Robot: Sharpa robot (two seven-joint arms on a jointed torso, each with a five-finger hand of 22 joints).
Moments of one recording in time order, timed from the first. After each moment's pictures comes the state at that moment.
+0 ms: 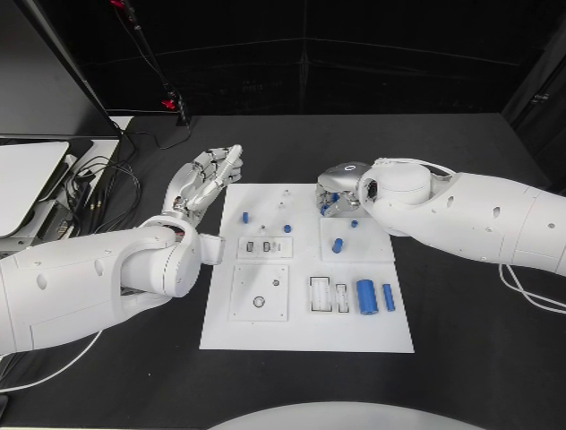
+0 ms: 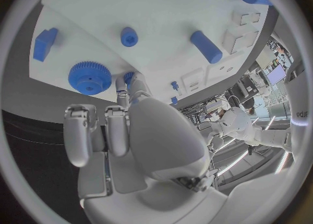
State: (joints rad) left arm 1.27 -0.79 -0.24 1.57 0.04 -0.61 0.68; left_hand 1.03 -0.02 -0.06 0.29 0.08 0.23 0.14 0.74 0.07 0.28 0.27 0.68 0.06 0.13 0.26 0.82 0.06 0.07 0.28 0.27 0.22 0.19; right arm 1.31 -0.58 -0.11 1.25 -1.73 -0.01 -0.17; right_hand 1.71 0.11 -0.08 0.27 0.05 0.99 0.11 0.22 0.07 1.12 0.05 0.19 0.06 1.46 0.00 1.53 1.26 0.01 1.47 0.11 1.56 1.31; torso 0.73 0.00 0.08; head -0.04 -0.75
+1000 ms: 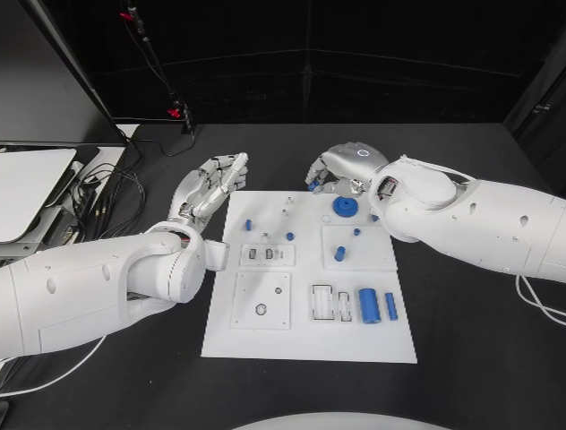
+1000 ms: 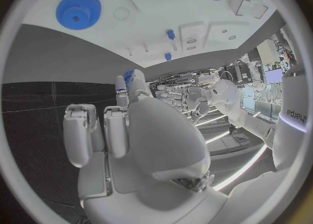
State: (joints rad) left arm 1.27 -0.78 -0.24 1.55 0.04 -0.61 0.68; left_hand 1.03 -0.01 -0.06 0.29 0.09 0.23 0.14 0.74 0.07 0.28 0.27 0.68 0.06 0.13 0.26 0.82 0.06 0.07 0.28 0.27 0.23 0.19; right arm 1.30 -0.64 -0.06 1.34 -1.71 -0.38 -0.08; right_hand 1.72 0.10 -0.06 0.28 0.04 1.03 0.11 0.21 0.07 1.18 0.06 0.14 0.06 1.47 -0.01 1.53 1.27 0.01 1.47 0.11 1.56 1.31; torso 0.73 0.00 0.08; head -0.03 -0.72
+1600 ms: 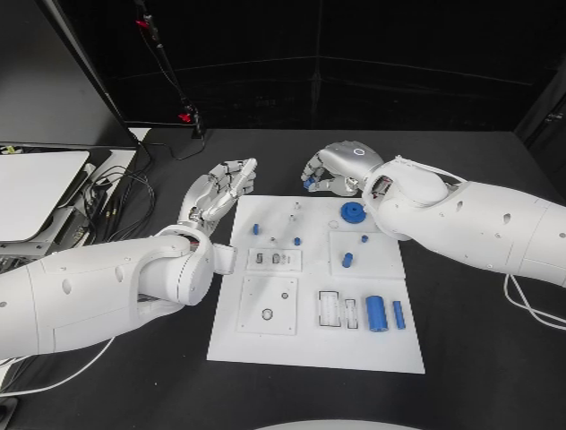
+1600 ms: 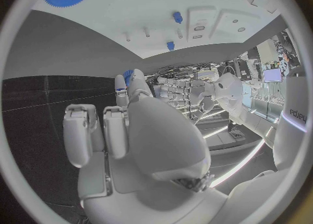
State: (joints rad) left arm 1.27 -0.75 -0.24 1.53 0.04 -0.60 0.68; left_hand 1.03 -0.01 -0.06 0.29 0.09 0.23 0.14 0.74 0.07 0.28 0.27 0.68 0.06 0.13 0.26 0.82 0.06 0.07 0.28 0.28 0.23 0.19; right arm 1.30 -0.57 -0.04 1.24 -1.68 -0.41 -0.02; right_hand 1.72 0.09 -0.06 0.28 0.04 1.04 0.12 0.20 0.07 1.19 0.06 0.12 0.06 1.47 -0.01 1.53 1.27 0.01 1.47 0.11 1.56 1.31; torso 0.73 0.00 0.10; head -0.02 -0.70
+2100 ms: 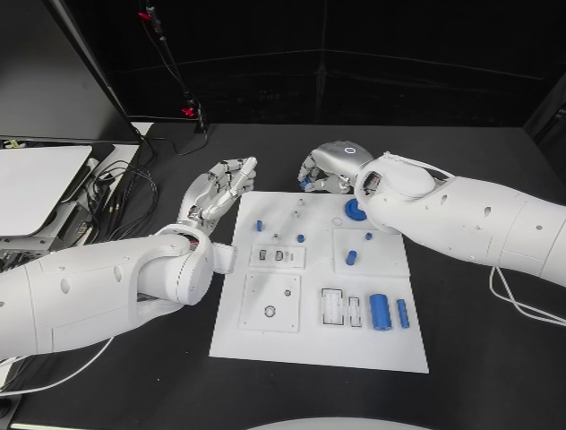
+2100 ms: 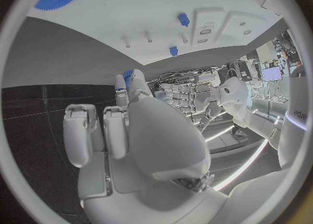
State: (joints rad) left arm 1.27 -0.75 -0.24 1.54 0.04 -0.60 0.68; left_hand 1.03 0.00 -0.06 0.29 0.09 0.23 0.14 0.74 0.07 0.28 0.27 0.68 0.06 0.13 0.26 0.82 0.06 0.07 0.28 0.28 0.23 0.19; right arm 1.30 -0.51 -0.04 1.15 -1.67 -0.36 -0.02; right_hand 1.72 0.09 -0.05 0.28 0.04 1.05 0.12 0.19 0.07 1.20 0.07 0.11 0.06 1.47 -0.01 1.53 1.27 0.01 1.47 0.11 1.56 1.31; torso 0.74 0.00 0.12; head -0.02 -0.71
